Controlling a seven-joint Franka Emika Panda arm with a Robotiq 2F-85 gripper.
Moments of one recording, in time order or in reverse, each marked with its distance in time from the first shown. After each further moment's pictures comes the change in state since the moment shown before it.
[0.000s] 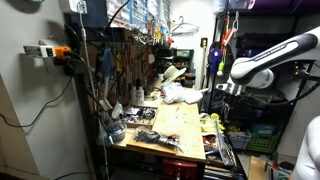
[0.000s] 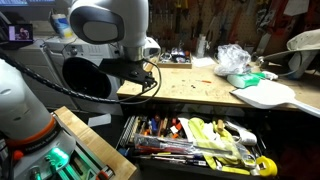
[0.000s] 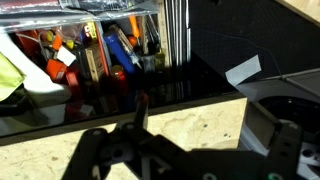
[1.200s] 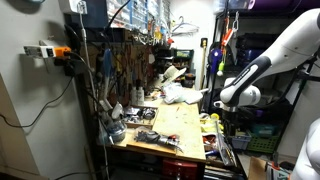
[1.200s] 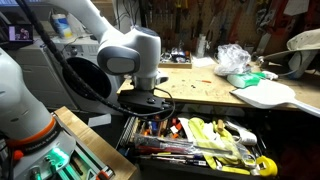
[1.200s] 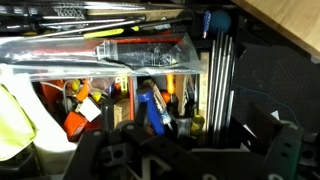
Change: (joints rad) arm -0.077 0.401 0.036 0.013 -0.039 0.277 -0.185
